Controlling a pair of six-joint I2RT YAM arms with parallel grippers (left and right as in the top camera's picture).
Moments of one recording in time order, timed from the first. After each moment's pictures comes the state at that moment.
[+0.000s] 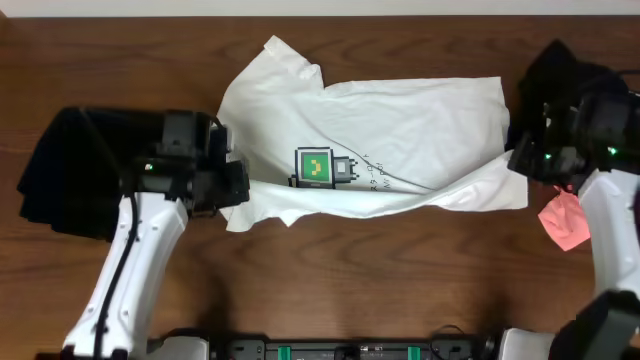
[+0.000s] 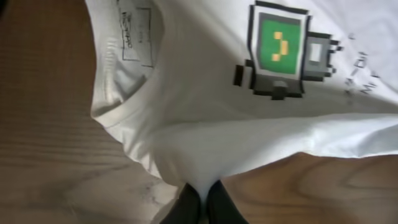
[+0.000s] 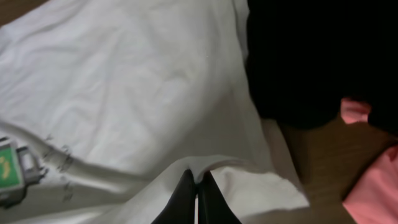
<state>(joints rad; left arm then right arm) -0.10 1.36 1.06 -0.95 0.23 -0.24 -0.27 1.51 1.10 -0.72 -0.26 0.15</state>
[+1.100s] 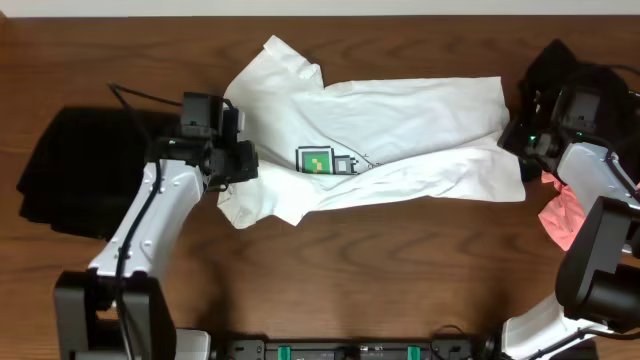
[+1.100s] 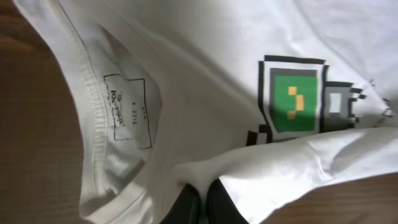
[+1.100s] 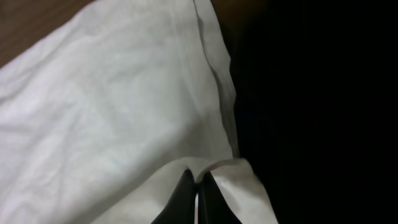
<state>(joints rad) -0.10 1.57 1.06 -0.67 0.23 -0.22 -0.27 1.81 1.10 -0.31 -0.26 0.26</state>
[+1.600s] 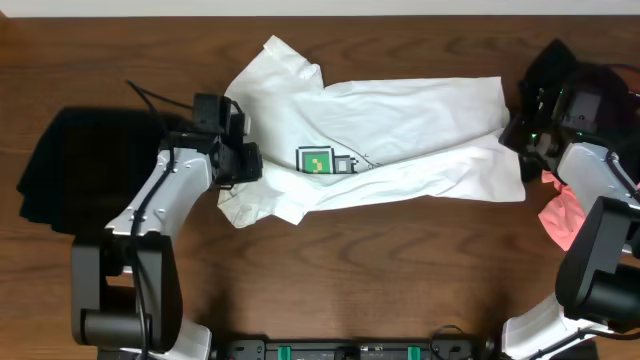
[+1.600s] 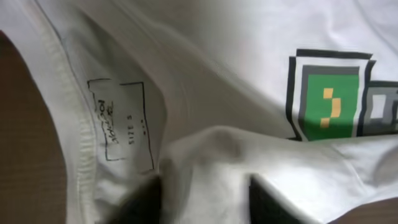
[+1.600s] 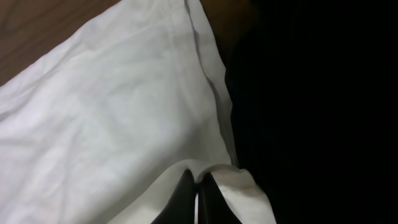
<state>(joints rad) -0.10 1.69 1.06 -0.62 0.23 -0.20 -0.27 1.81 1.10 -0.29 -0.25 0.30</state>
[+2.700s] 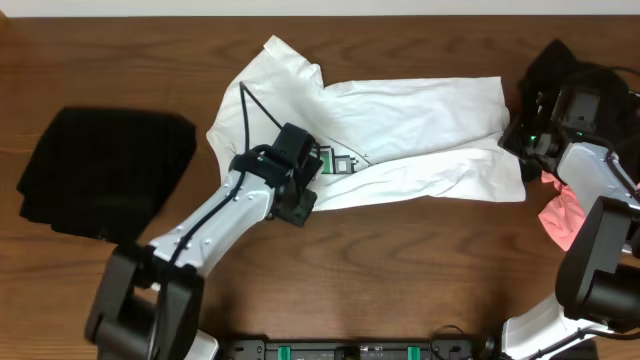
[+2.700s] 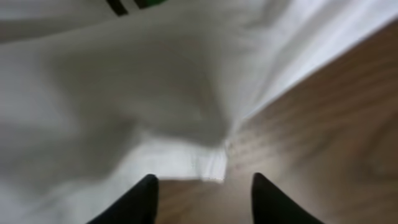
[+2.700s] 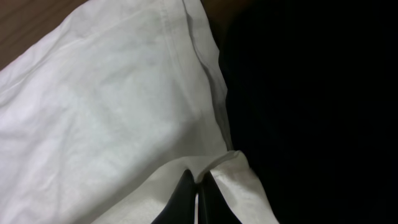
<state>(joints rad) -0.48 1.65 1.03 -0.76 0.06 0.02 -0.27 1.81 1.10 -0.32 -0.25 0.30</state>
